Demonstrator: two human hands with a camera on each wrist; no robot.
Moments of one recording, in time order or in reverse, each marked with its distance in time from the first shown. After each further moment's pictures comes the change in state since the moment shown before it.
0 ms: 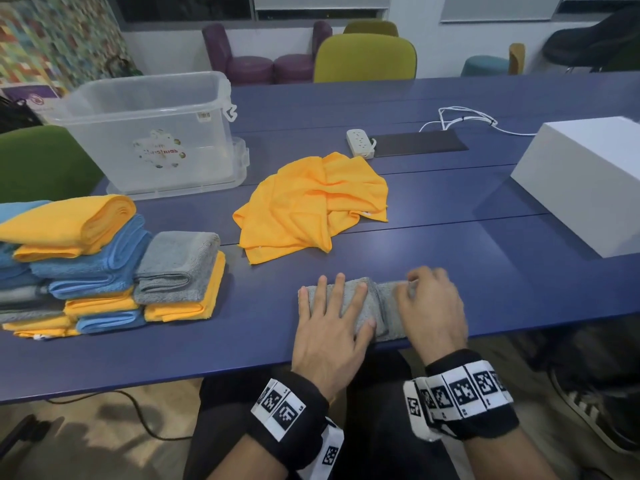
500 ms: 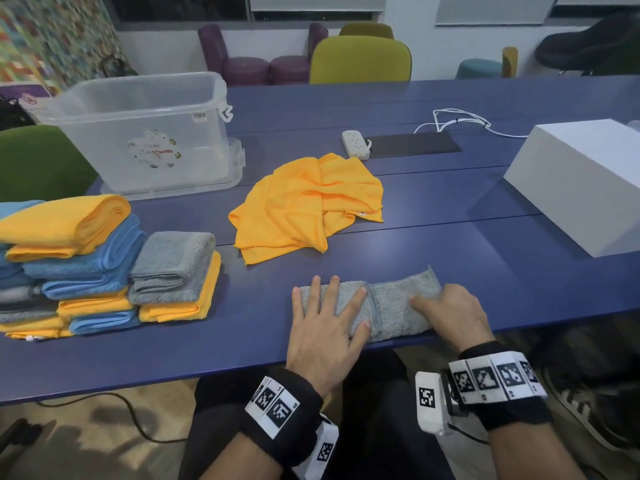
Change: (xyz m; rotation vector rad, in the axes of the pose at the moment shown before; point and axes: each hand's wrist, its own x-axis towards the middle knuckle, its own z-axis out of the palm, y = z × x) left_hand 0.000 -0.001 -0.004 0.019 0.007 0.007; right_hand 0.015 0.030 -0.027 0.129 -0.294 0.313
